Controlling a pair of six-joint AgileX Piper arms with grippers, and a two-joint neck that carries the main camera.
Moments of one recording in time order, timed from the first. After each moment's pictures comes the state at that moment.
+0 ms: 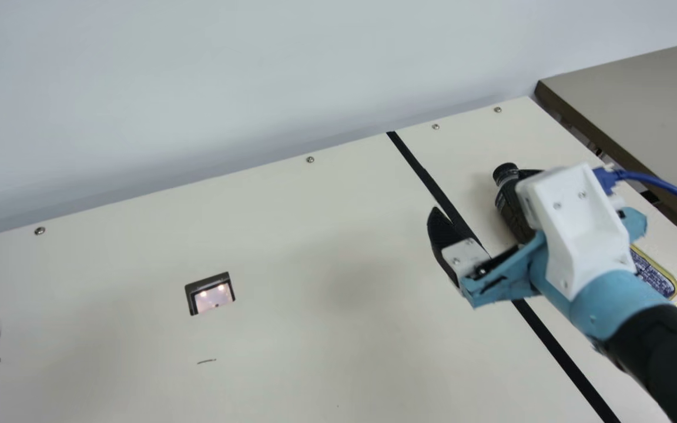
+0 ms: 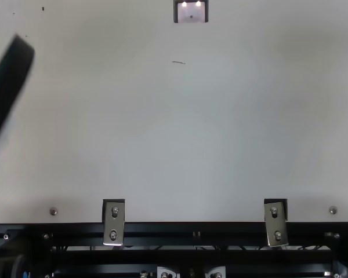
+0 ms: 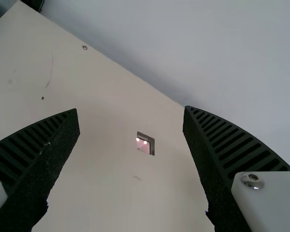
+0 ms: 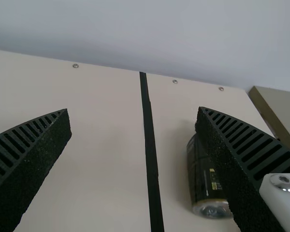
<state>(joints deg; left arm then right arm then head) 5.3 36.8 -32.8 -41.8 34.7 0.9 -7.0 48.0 -21.1 52.1 -2.8 -66.5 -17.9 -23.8</state>
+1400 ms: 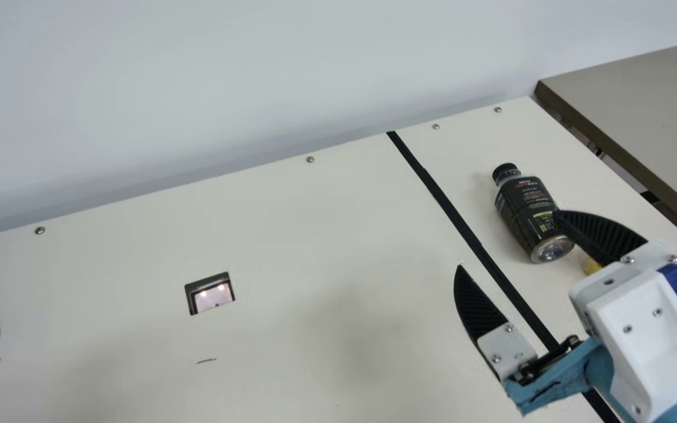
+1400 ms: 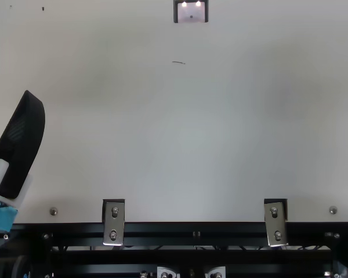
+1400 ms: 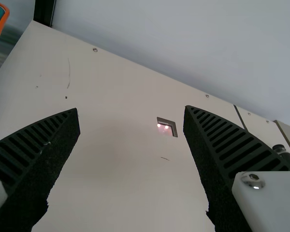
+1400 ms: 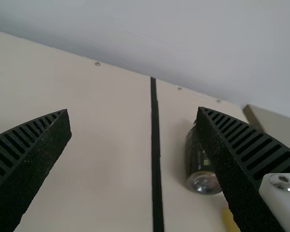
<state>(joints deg) 4.4 25.1 -29.7 -32.1 40.4 0.7 -12.1 18.3 -16.1 19.3 20.9 -39.7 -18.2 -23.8</state>
